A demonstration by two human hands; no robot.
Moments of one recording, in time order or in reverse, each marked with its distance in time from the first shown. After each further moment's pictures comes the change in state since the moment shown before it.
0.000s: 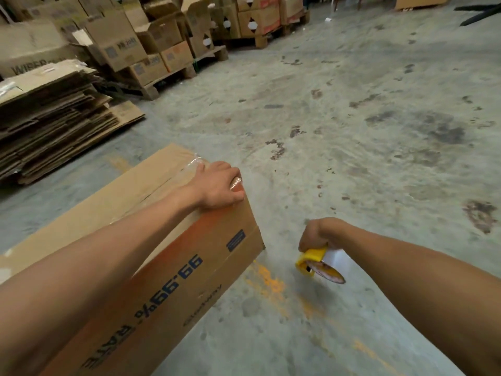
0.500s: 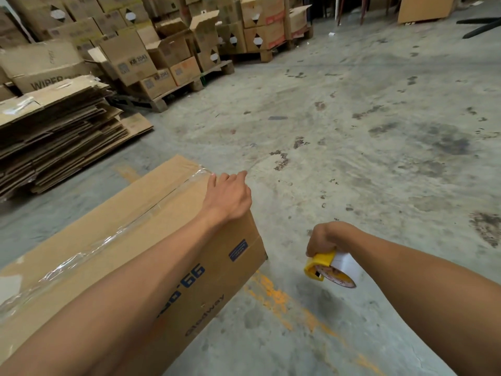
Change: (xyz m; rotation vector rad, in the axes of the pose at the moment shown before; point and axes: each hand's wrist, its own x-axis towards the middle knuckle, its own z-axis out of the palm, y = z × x) left_hand 0.001 0.031 0.019 -0.044 0.205 -0.164; right_hand -0.006 0.003 -0.013 -0.160 0.052 0.067
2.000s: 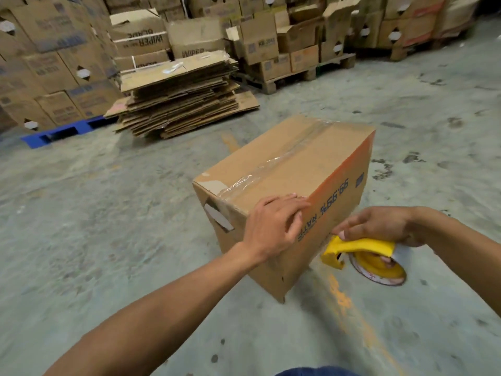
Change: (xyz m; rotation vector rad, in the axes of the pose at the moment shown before) left_hand -0.159 -0.045 0.010 -0.210 0.578 0.026; right_hand -0.047 -0.070 -0.035 0.370 -0.118 -0.545
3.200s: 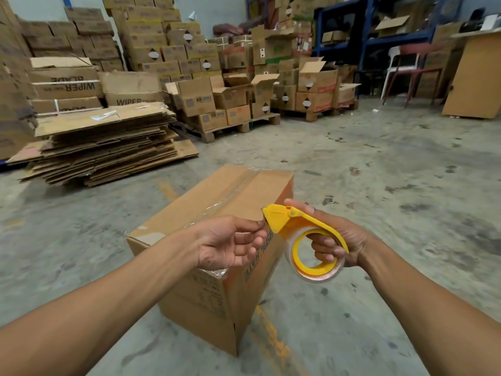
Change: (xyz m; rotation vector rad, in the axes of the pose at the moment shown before) left_hand 0.111 0.064 -0.070 -1.427 -0.727 -1.222; right_hand -0.058 0.004 -0.046 0.927 -0.112 -0.519
